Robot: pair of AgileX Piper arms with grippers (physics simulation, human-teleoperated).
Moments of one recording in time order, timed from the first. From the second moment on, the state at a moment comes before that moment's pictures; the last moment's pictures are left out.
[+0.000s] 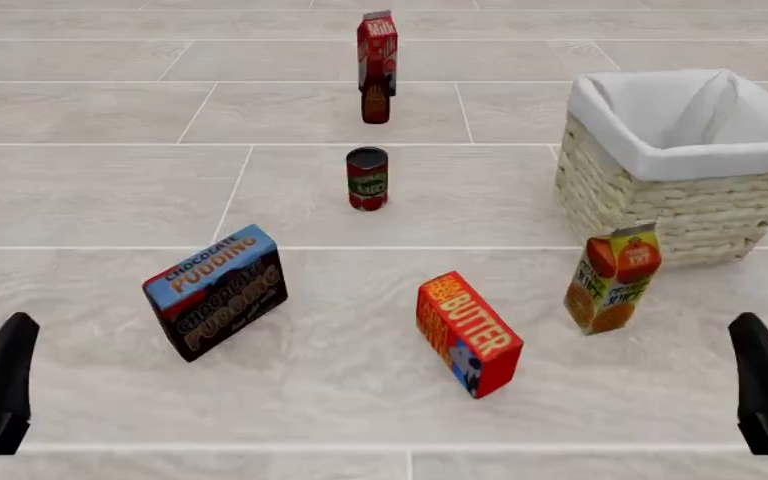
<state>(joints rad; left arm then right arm) 0.00 0.00 0.00 0.00 0.00 0.00 0.00 0.00 0.00 0.00</state>
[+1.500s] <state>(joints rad) 0.00 0.01 0.00 0.00 0.00 0.18 0.74 -0.92 0.20 -0.12</state>
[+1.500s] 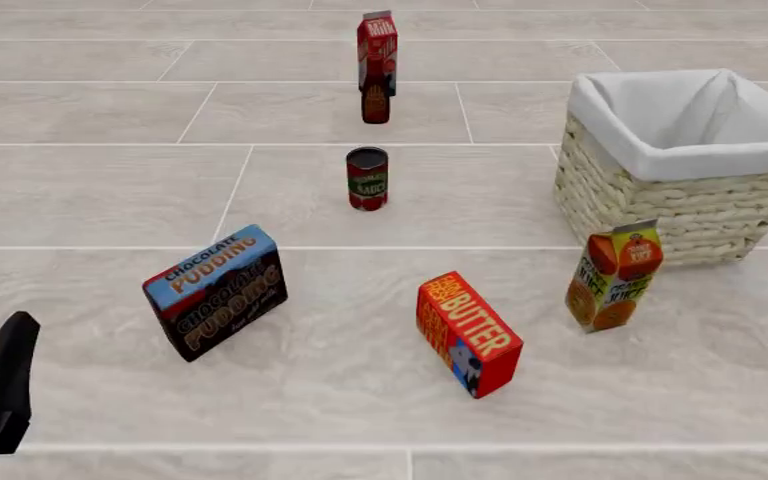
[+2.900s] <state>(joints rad) 0.00 0.01 0.00 0.00 0.00 0.49 1.88 -1.94 0.46 -0.10</state>
